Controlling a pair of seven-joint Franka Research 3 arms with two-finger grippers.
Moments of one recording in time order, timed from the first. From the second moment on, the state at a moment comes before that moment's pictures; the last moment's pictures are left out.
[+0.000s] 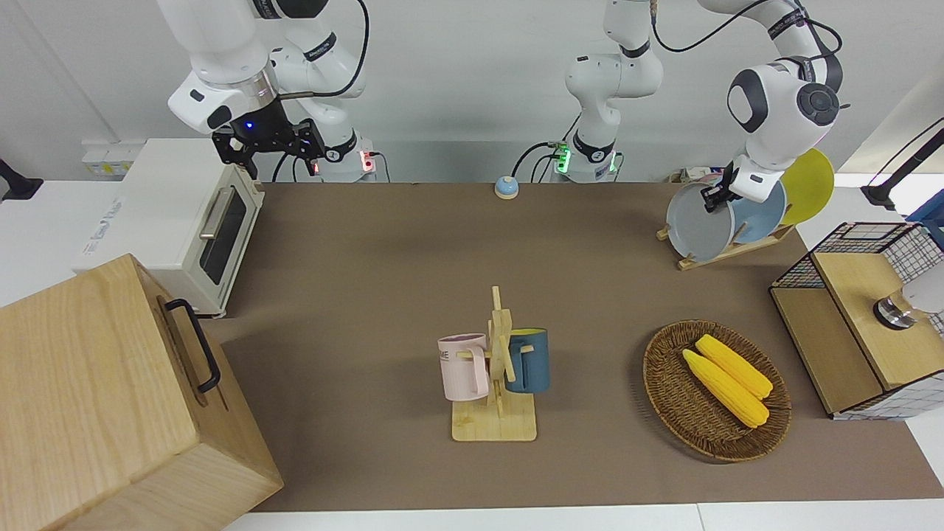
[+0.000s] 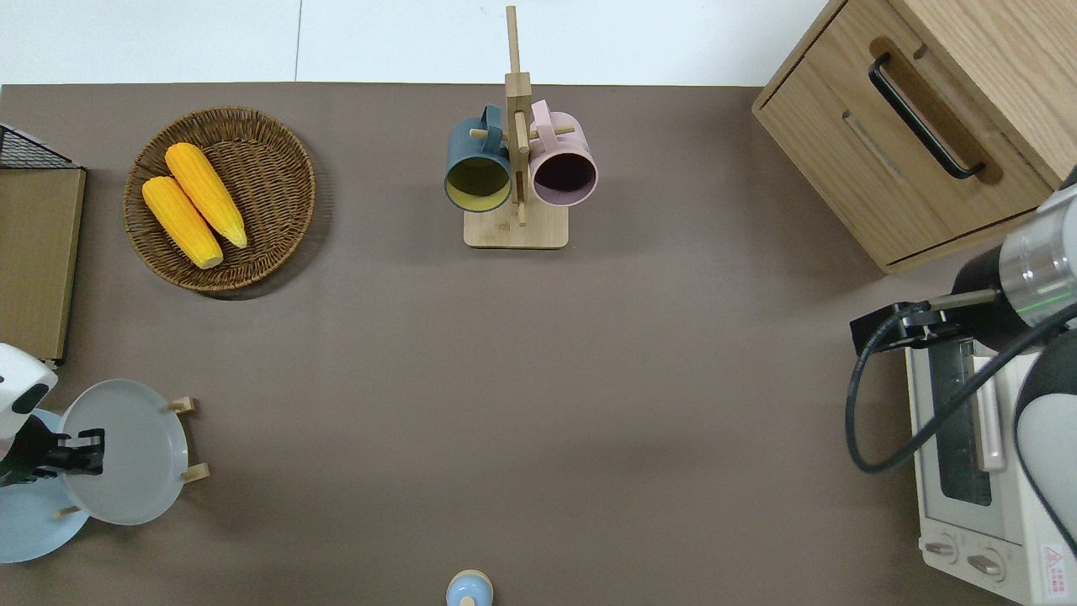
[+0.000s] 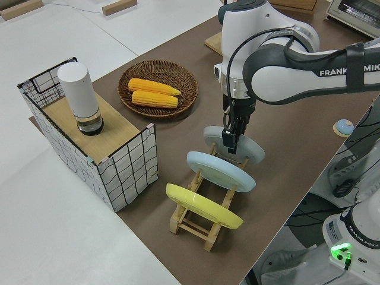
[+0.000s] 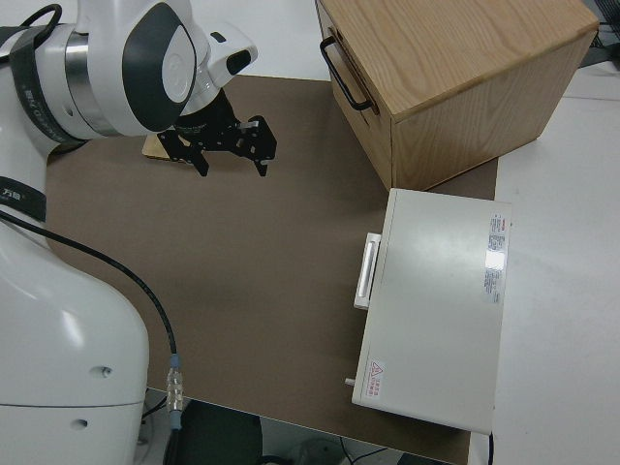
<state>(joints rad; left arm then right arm) -0.03 -0.18 0.29 -2.23 0.17 1.83 -0.03 -0.26 0.02 0.38 -1.48 -0.03 1.38 0.04</state>
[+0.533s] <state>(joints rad) -0.03 -0.20 0.29 -2.23 0.17 1.83 -0.03 -0.26 0.02 0.38 -1.48 -0.03 1.38 0.04</state>
